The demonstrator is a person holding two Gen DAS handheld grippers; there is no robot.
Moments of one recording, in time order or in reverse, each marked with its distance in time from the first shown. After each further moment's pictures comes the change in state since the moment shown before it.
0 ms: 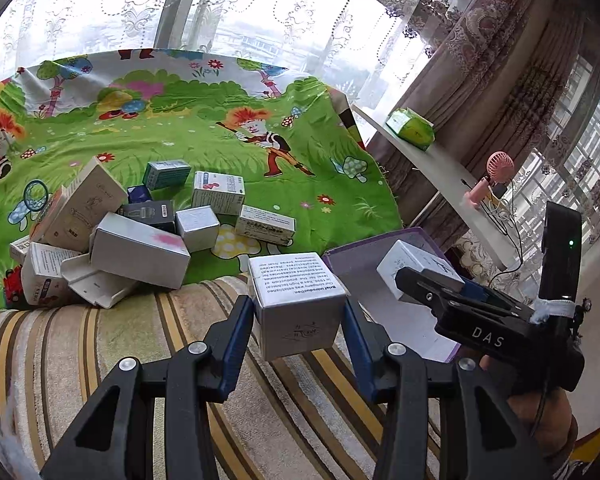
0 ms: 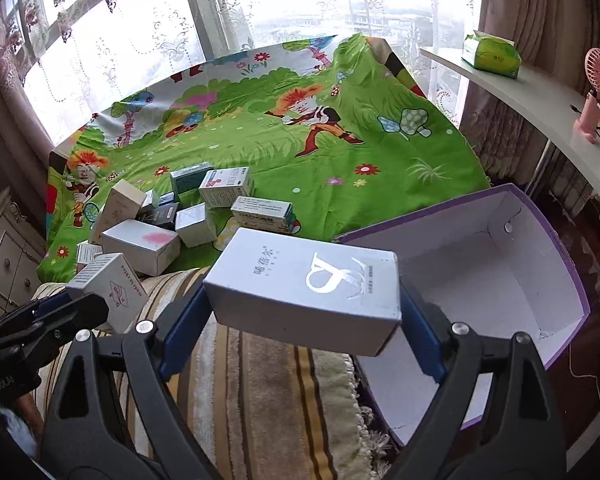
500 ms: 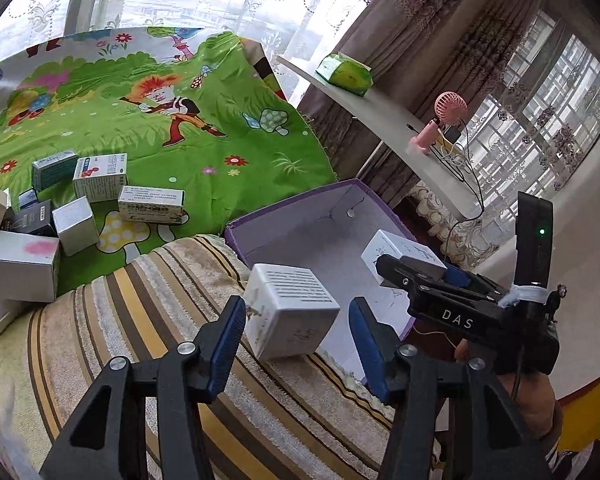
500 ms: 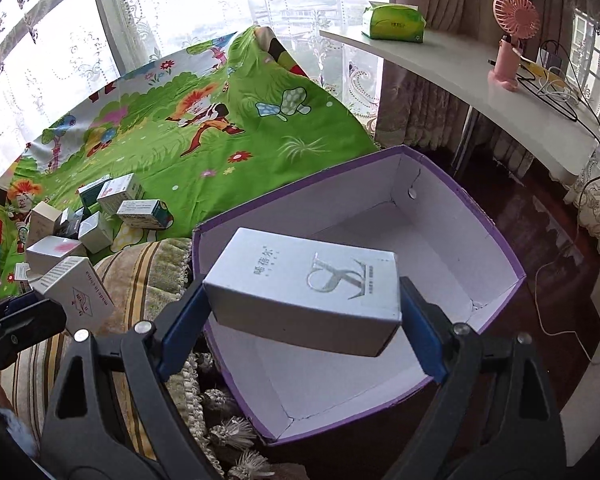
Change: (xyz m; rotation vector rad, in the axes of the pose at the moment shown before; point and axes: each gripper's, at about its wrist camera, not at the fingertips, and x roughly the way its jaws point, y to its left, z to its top) left arm 0.056 -0.069 -0.002 0.123 0.154 -0.153; right arm -0.008 -0.095 -0.020 0.125 0.025 -0.170
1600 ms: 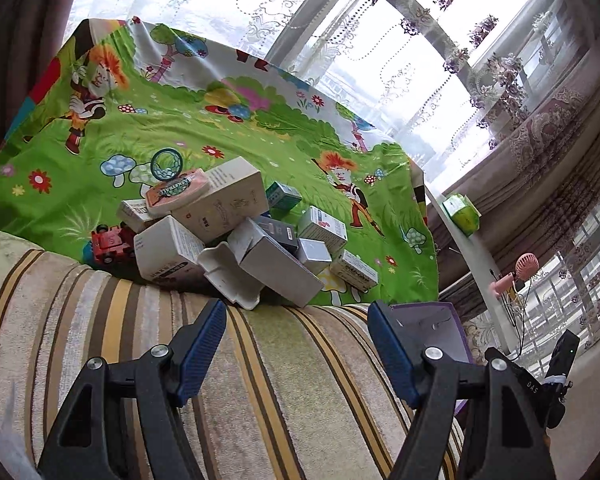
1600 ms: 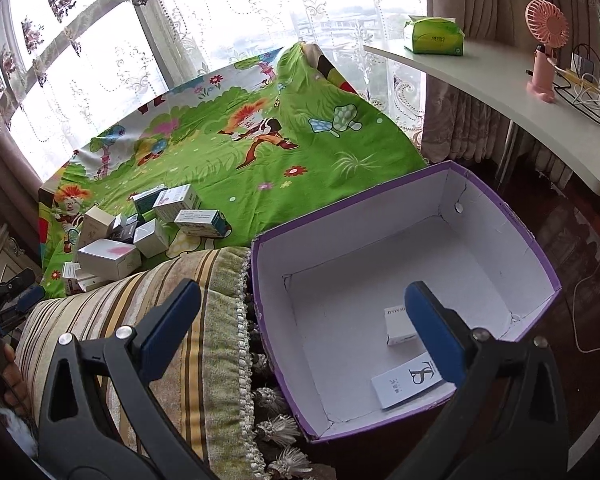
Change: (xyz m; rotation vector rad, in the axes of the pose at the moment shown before) left arm -0.139 0.168 -0.058 -0.454 -0.341 0.214; right arm -0.015 0.022 0.003 -0.041 -0.044 0.210
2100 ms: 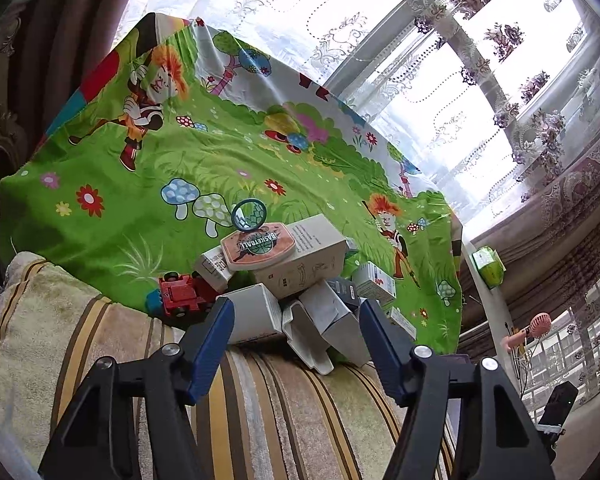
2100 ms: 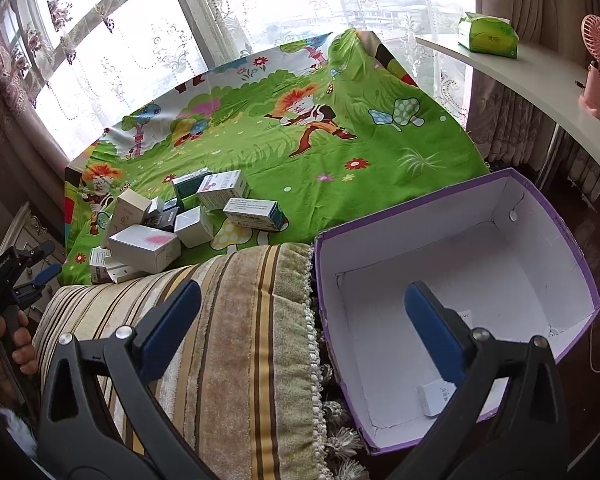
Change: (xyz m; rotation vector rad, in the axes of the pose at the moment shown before) left arm -0.002 0.064 0.049 -0.136 -0.056 0.062; right arm 0.025 0.053 0.011 -0.068 0.057 0.114
